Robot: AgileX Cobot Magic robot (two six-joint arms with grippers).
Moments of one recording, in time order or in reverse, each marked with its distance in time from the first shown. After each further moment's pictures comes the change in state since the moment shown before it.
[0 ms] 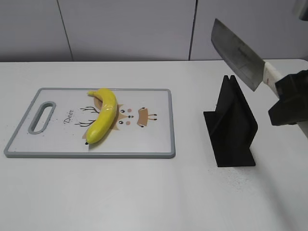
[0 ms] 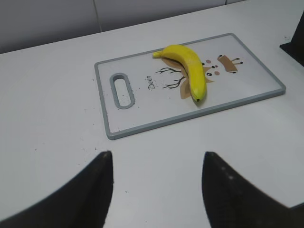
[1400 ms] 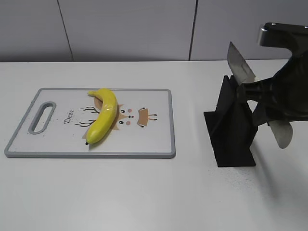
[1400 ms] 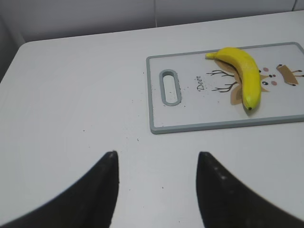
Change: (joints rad) left arm 0.158 0.000 0.007 0.066 -0.012 -0.053; right arm 0.000 0.269 0.000 -0.199 -0.147 0.277
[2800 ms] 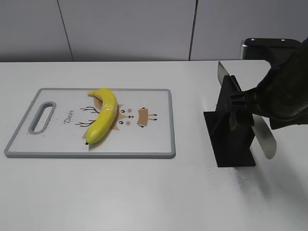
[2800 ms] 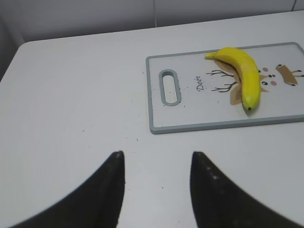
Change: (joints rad) left arm 0.000 0.000 0.000 -0.001 0.000 0.000; right arm 0.000 0.108 0.000 -0.033 -0.069 -0.029
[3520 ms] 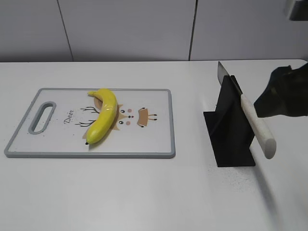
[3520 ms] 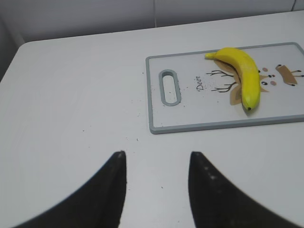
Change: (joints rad) left arm 0.000 0.000 0.000 0.000 0.000 0.000; right arm 0.000 -0.359 0.009 0.140 0.147 -0.299
